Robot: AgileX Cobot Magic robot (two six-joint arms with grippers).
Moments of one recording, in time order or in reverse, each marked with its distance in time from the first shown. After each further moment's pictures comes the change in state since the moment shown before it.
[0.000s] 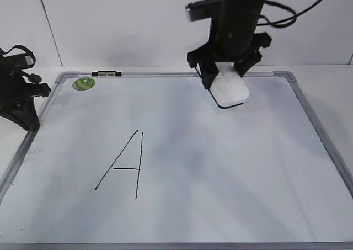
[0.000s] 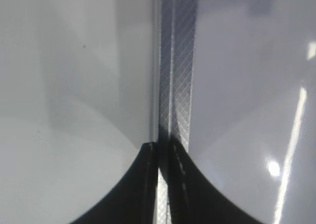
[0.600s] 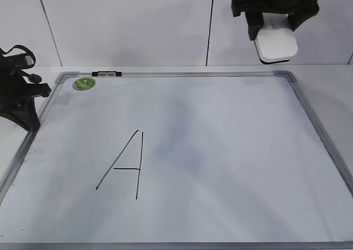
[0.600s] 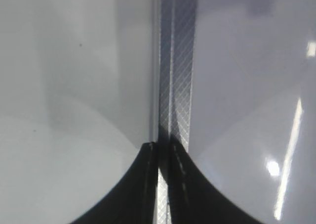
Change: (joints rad) left arm 0.000 0.001 0.000 -0.002 0.000 0.001; right arm -0.075 -0.168 -0.002 -0.216 0.019 0.212
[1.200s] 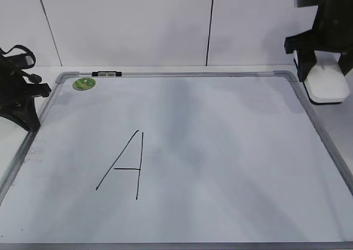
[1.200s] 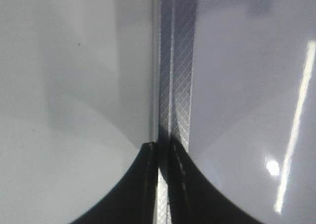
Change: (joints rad) left arm 0.000 0.000 0.000 0.000 0.002 0.000; right arm -0.217 -0.047 0.239 0.111 0.001 -0.084
